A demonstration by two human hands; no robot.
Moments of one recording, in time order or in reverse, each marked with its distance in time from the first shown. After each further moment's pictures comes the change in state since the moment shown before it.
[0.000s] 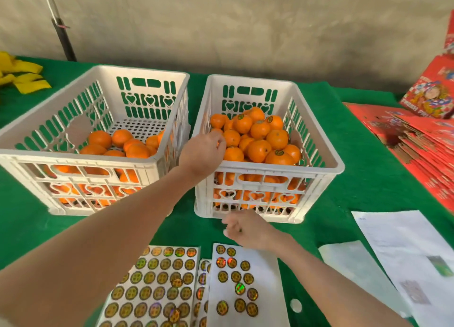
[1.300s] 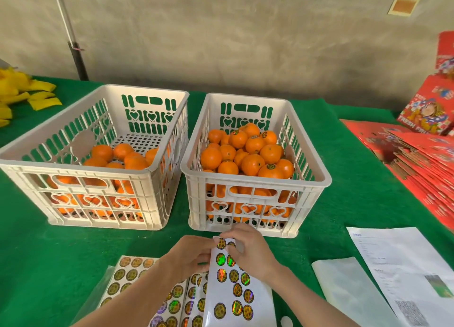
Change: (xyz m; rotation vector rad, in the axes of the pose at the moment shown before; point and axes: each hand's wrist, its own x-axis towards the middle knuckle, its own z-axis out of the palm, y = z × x) left_hand -0.136 0.000 0.058 -1.269 -0.592 -1.158; right_hand -0.023 0.028 0.028 0.104 0.413 -0.116
